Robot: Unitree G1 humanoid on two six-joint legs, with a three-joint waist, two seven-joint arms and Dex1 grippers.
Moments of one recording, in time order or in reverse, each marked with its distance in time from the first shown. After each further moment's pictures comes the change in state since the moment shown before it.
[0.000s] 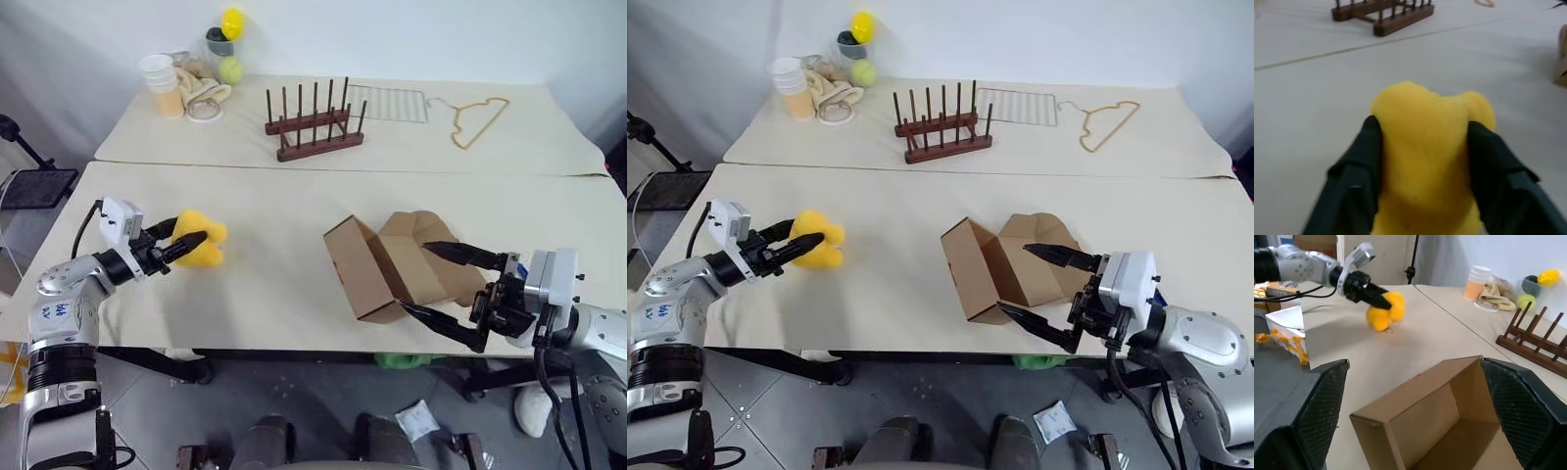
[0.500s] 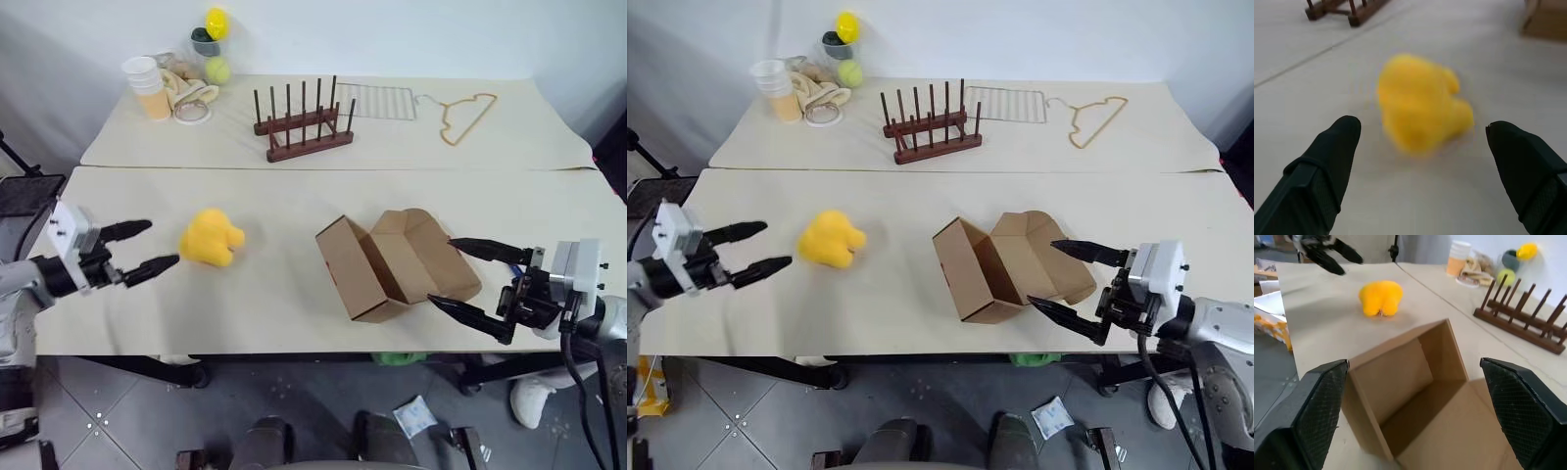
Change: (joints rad) left arm 0.243 0.217 0.106 -0.091 -0.034 -0.105 -0.169; right arm -0.001 -0.067 -0.086 0.124 0.012 -0.008 0.093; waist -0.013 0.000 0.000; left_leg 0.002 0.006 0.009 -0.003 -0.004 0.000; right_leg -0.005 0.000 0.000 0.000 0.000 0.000
